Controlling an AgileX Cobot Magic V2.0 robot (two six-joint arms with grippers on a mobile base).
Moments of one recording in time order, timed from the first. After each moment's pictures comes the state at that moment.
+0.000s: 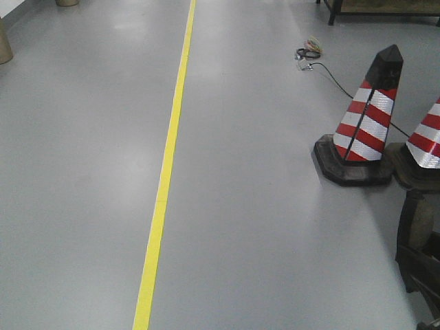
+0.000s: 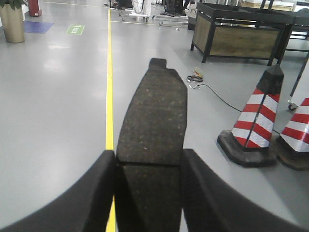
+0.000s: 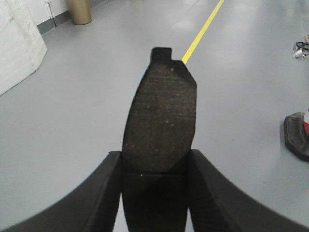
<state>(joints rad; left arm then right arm) -0.15 0.17 -0.35 0.01 0.44 -0.11 0.44 0.39 -0.38 -0.17 0.42 0.19</state>
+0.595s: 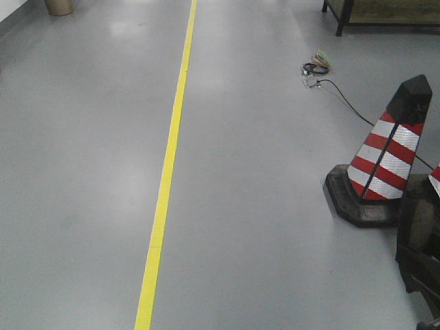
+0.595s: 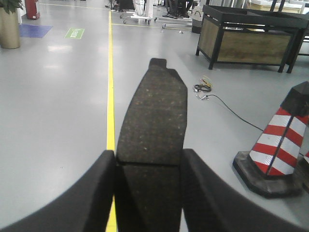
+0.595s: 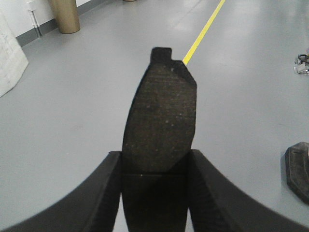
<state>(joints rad) -0.15 0.17 -0.35 0.01 0.44 -0.11 0.44 0.39 -0.38 -0.17 0.42 0.19</state>
